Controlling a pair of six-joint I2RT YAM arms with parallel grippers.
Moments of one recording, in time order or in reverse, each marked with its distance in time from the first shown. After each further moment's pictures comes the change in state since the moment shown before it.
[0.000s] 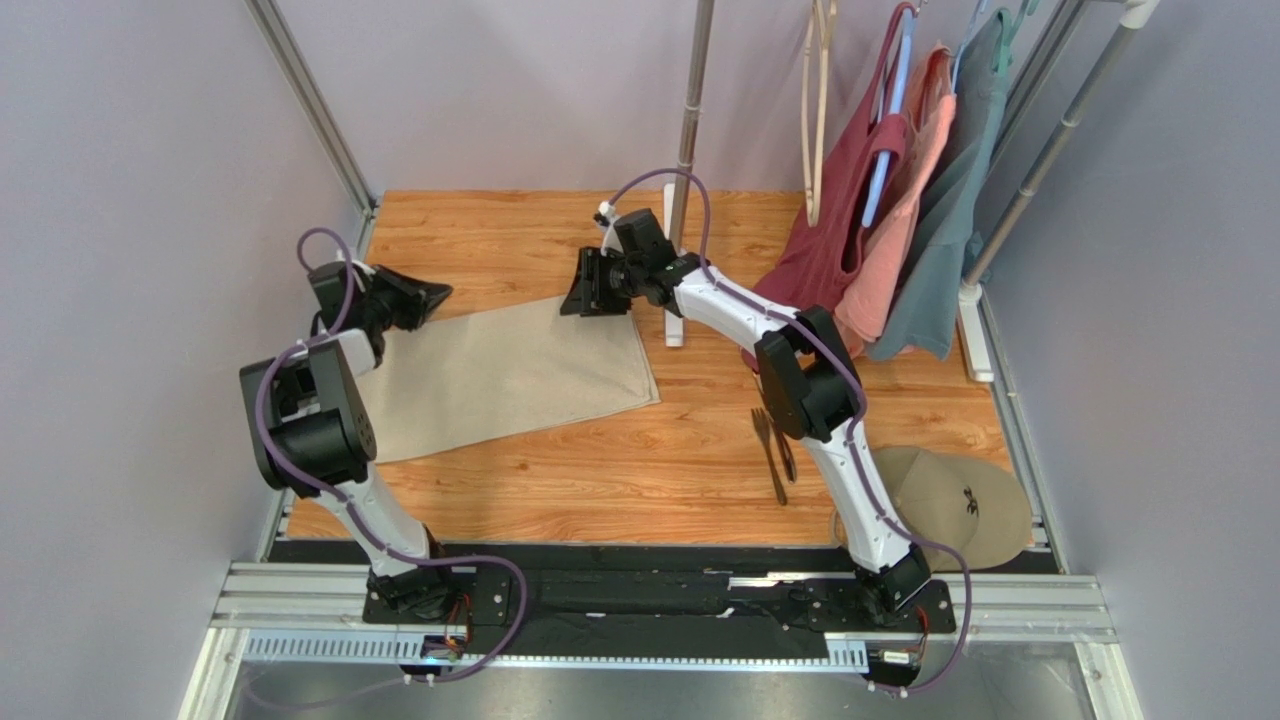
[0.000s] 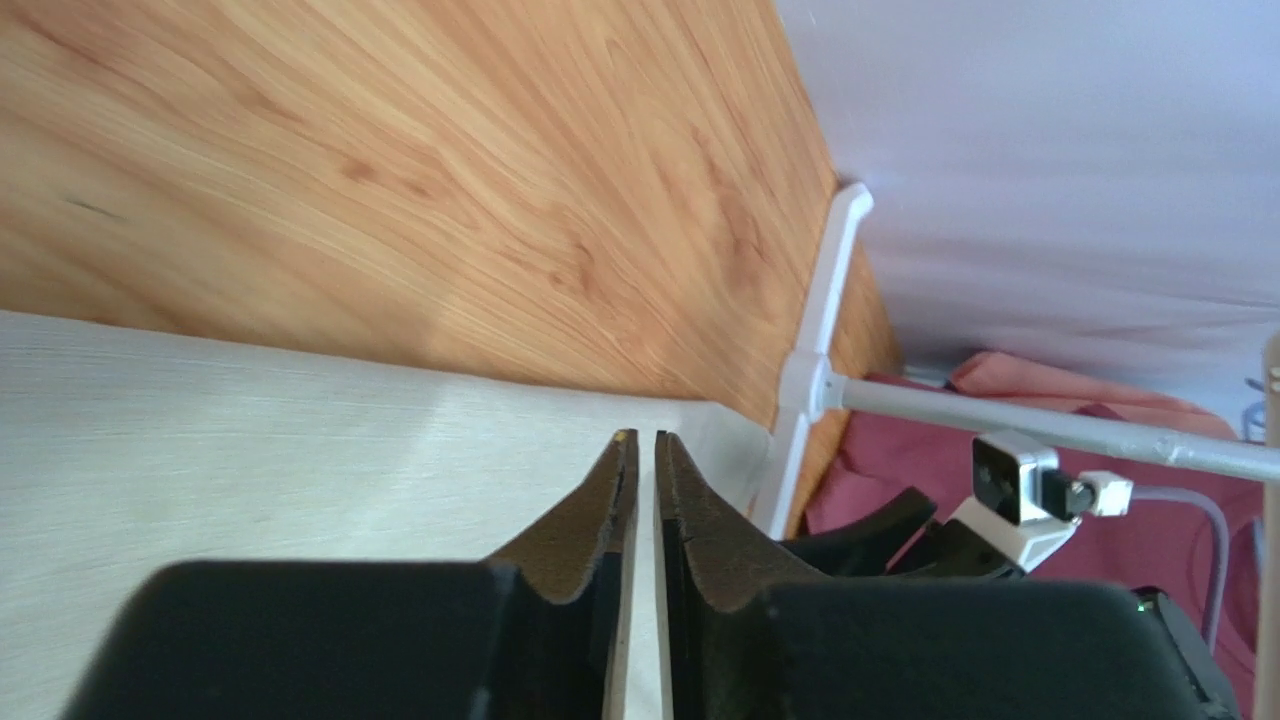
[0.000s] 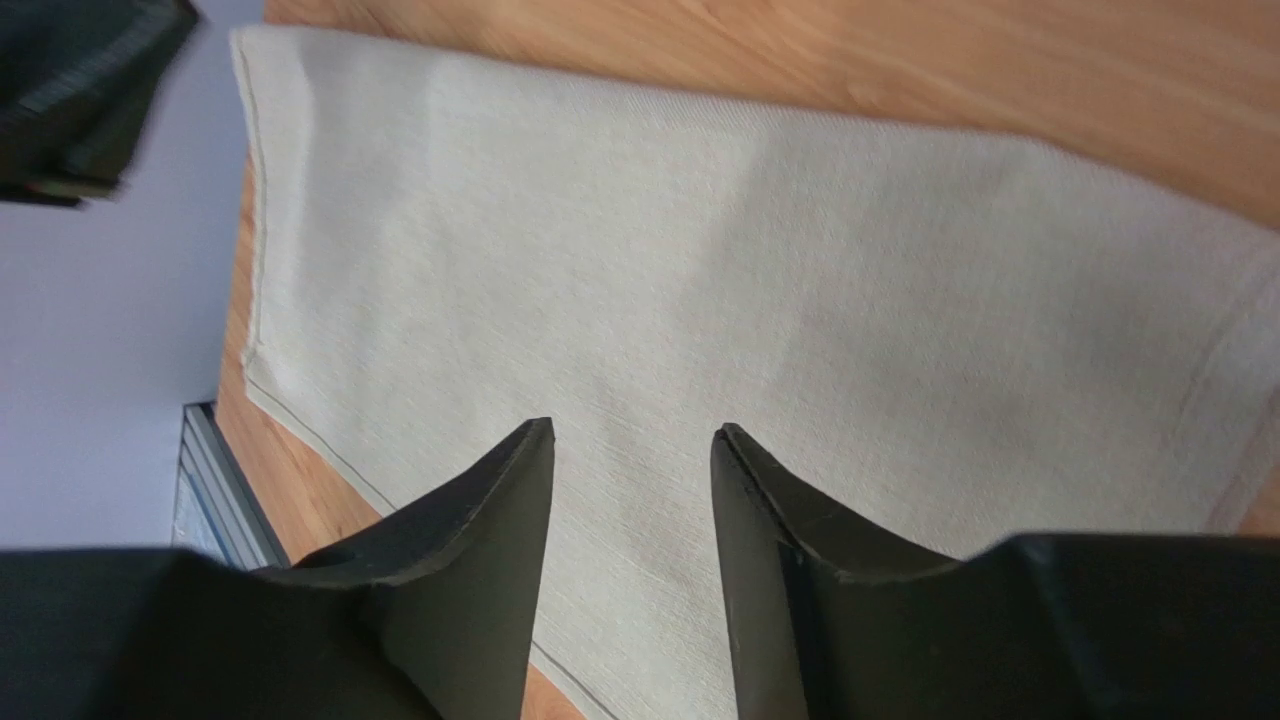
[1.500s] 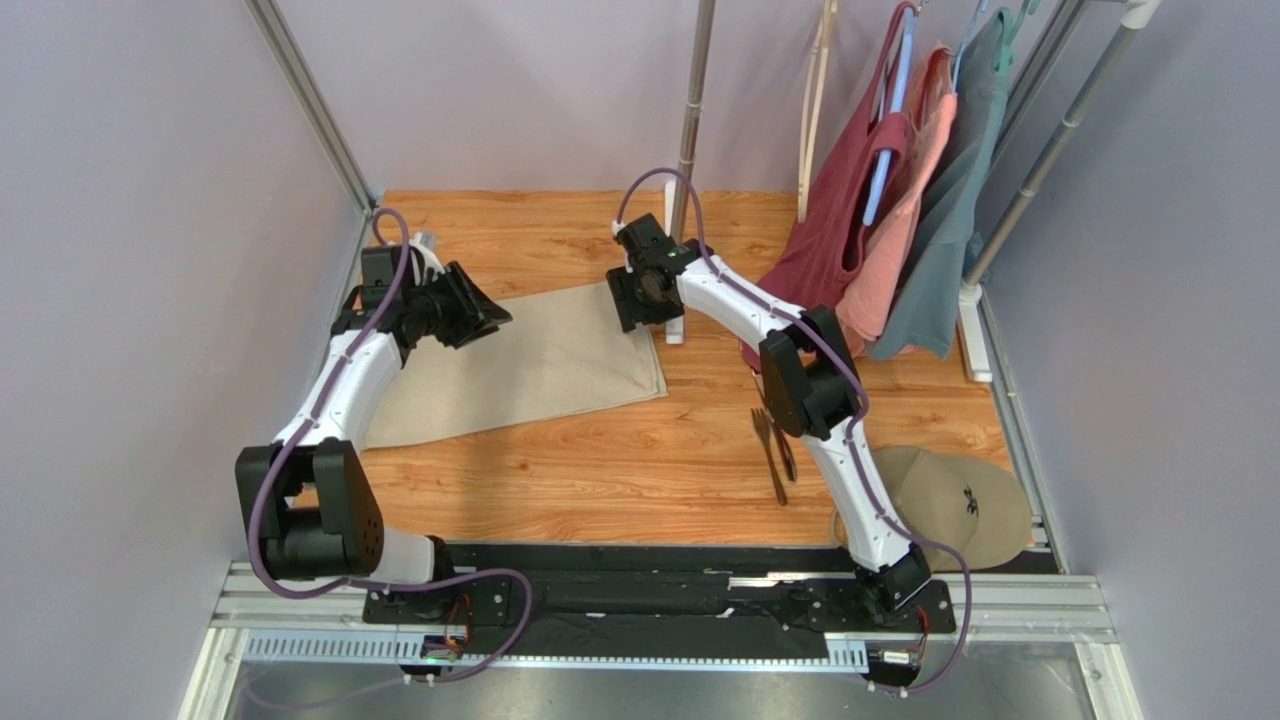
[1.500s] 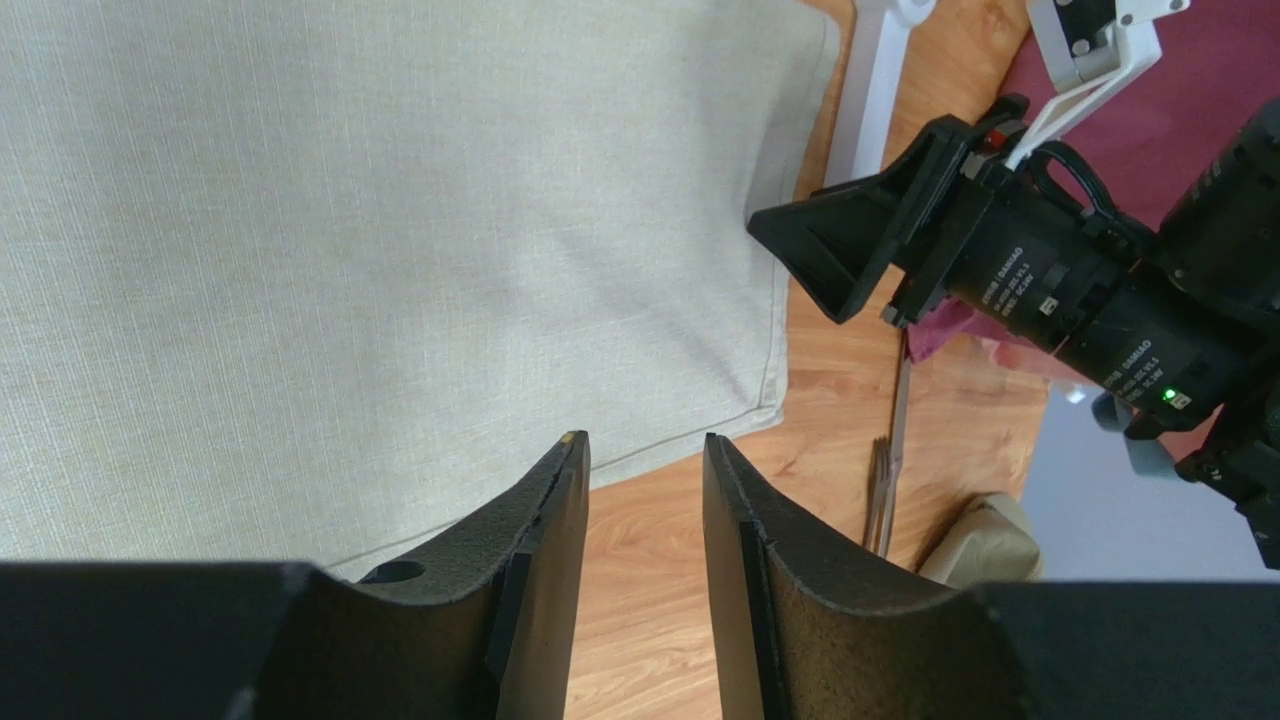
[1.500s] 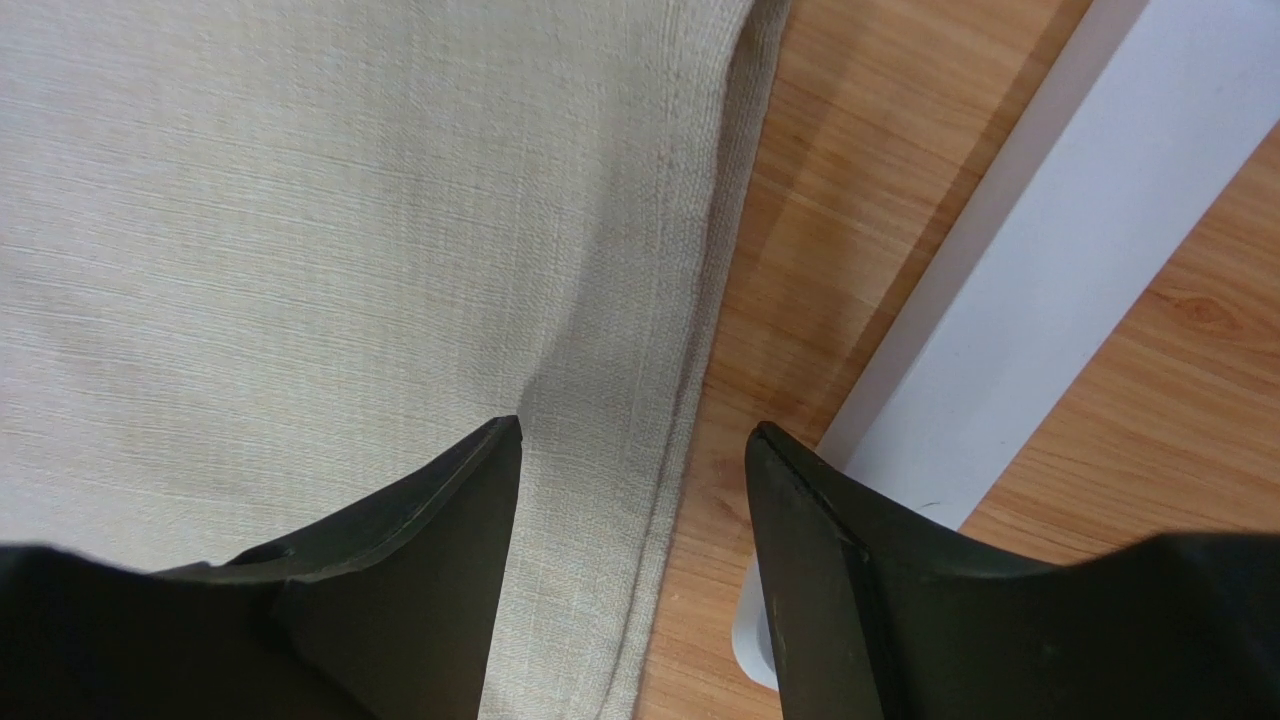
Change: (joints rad) left arm -0.312 -0.354 0.057 -0.658 -0.119 0.328; right arm -0.010 0.029 0.135 -0.465 0.460 -0.335
